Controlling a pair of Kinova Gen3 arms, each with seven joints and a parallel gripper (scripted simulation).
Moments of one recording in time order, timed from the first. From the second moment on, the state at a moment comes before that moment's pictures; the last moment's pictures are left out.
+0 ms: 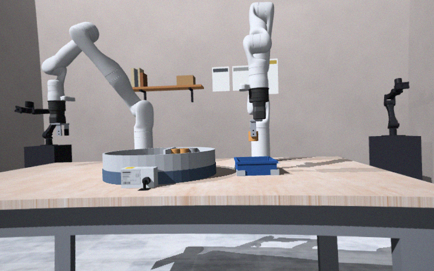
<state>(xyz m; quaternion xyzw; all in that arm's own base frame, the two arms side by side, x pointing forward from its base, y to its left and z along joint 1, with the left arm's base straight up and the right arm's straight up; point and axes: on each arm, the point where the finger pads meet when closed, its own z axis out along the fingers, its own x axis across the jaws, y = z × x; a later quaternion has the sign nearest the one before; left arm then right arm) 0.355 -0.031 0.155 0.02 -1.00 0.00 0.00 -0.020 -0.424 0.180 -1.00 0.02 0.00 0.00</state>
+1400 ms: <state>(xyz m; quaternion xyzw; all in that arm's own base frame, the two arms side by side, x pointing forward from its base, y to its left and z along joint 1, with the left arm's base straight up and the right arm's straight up) 0.355 -0.031 0.090 0.02 -1.00 0.00 0.00 -0.020 -0.424 0.180 -1.00 0.02 0.00 0.00</state>
